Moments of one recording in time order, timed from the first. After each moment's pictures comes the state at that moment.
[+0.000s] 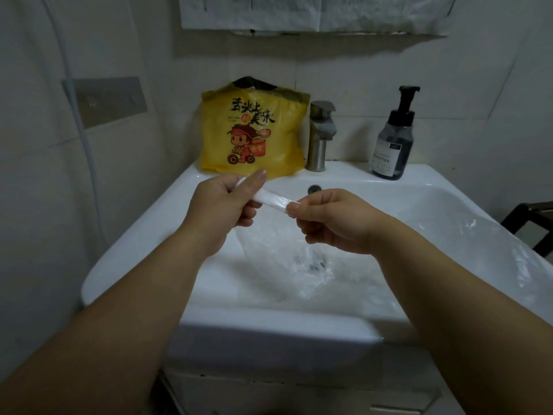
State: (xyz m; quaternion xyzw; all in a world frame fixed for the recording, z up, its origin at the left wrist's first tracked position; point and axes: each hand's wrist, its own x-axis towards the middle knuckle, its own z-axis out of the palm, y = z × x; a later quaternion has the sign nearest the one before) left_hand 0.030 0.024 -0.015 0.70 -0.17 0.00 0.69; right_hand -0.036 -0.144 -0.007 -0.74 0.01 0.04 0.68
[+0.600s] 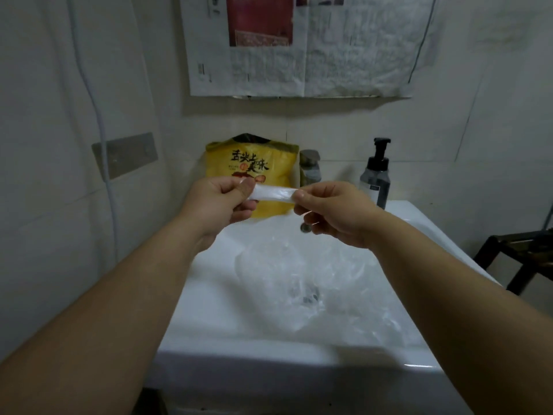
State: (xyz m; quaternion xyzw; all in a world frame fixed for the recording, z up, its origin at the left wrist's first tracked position) left_hand 0.012 0.028 0.062 0.68 -0.20 -0.02 0.70; right_hand -0.050 -0.153 0.059 -0.78 0.00 -0.09 0.62
